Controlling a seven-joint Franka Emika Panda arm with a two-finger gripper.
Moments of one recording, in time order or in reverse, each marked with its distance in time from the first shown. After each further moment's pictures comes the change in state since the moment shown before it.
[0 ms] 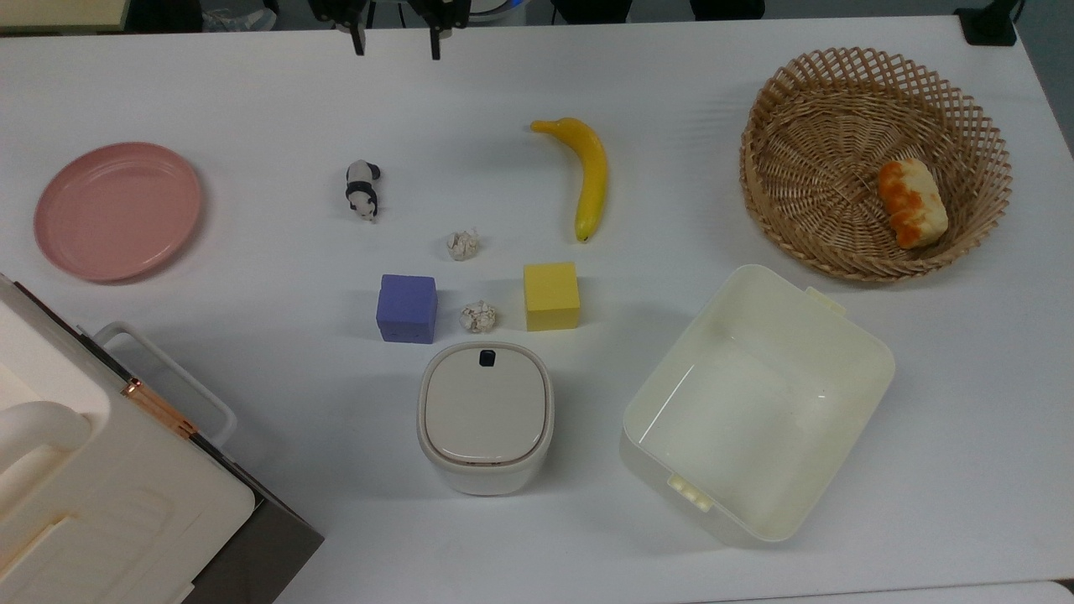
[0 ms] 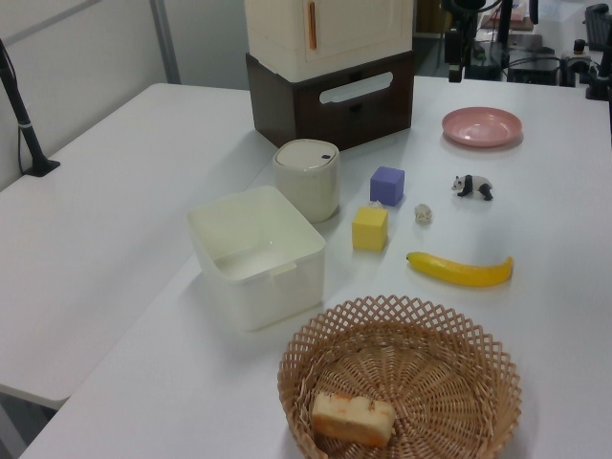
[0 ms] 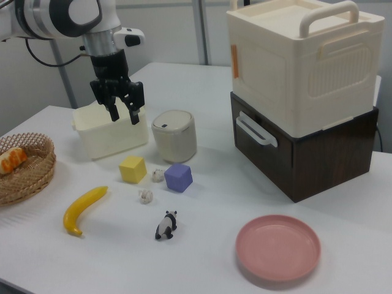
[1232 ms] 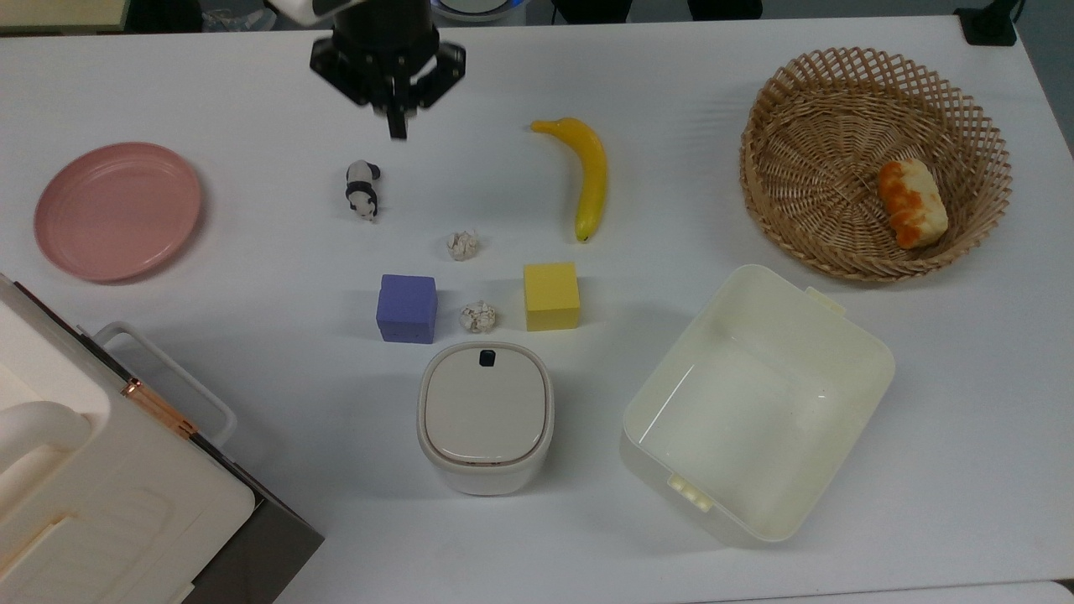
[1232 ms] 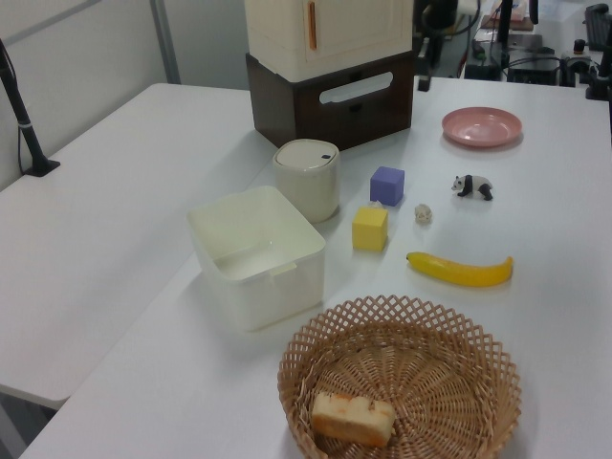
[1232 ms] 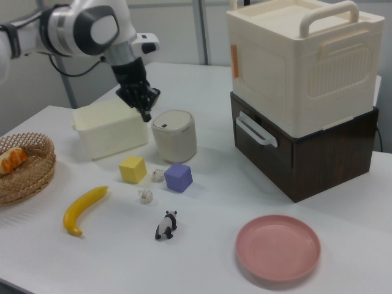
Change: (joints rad) arm 0.000 0.104 0.000 0.006 0.000 0.249 -0.003
